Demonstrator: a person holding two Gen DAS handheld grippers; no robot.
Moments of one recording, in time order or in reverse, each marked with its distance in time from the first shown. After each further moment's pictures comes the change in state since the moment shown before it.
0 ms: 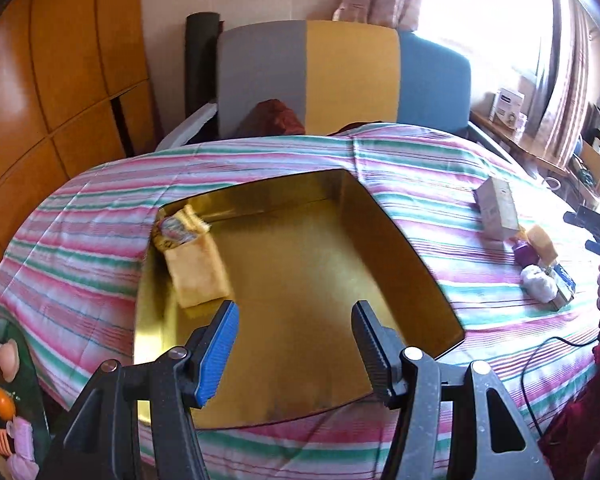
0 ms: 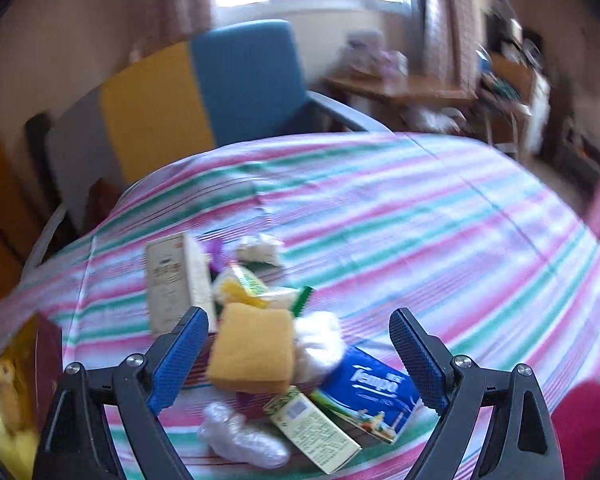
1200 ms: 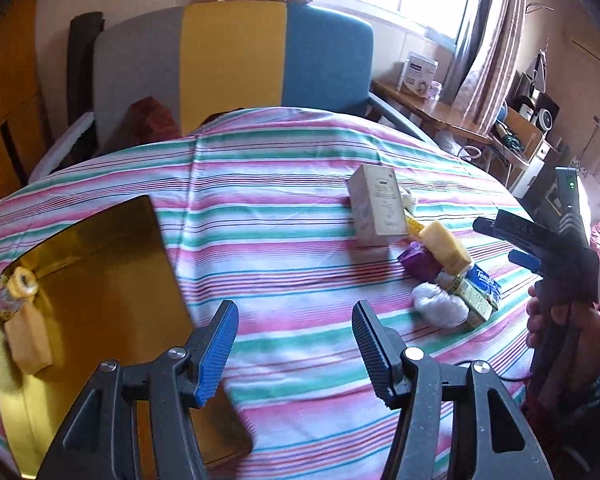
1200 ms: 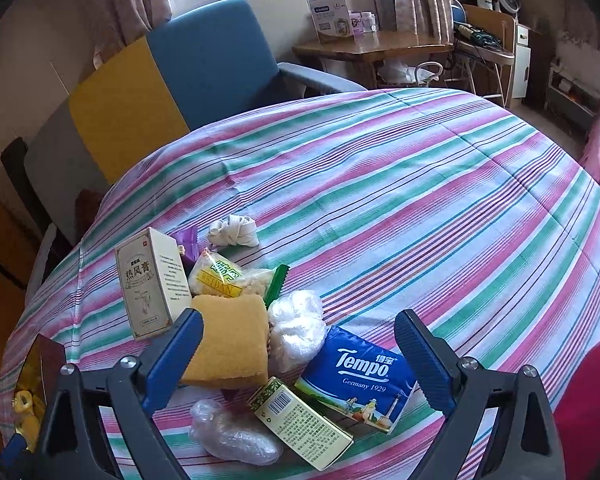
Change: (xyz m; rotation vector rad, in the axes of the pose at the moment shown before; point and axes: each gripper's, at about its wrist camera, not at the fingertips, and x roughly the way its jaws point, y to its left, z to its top) left arm 0.052 -0.152 0.054 0.139 0.082 -0.298; right arm 0.016 -0.020 -0.005 0.102 0.102 0.000
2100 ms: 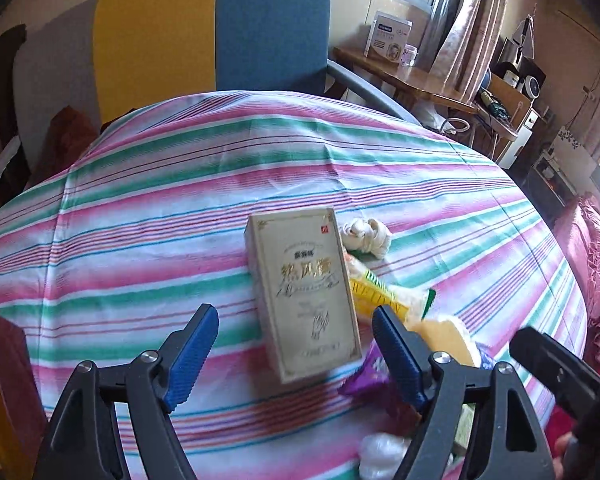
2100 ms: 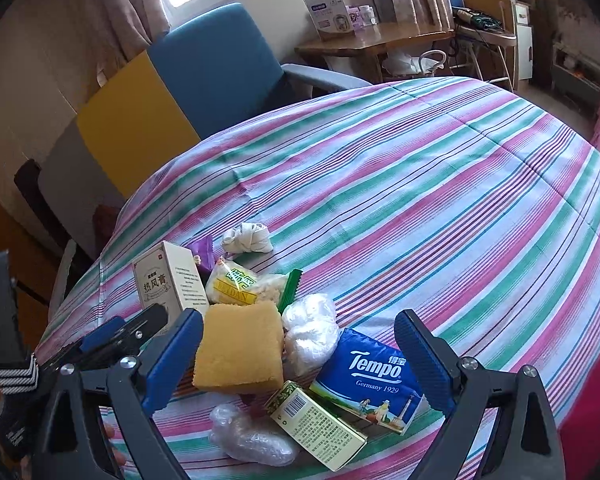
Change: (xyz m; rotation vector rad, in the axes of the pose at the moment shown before) left arm 0.153 -0.100 0.090 0.102 0.098 -0.066; right arm 0.000 -0.008 0.004 0.061 0.001 0.086
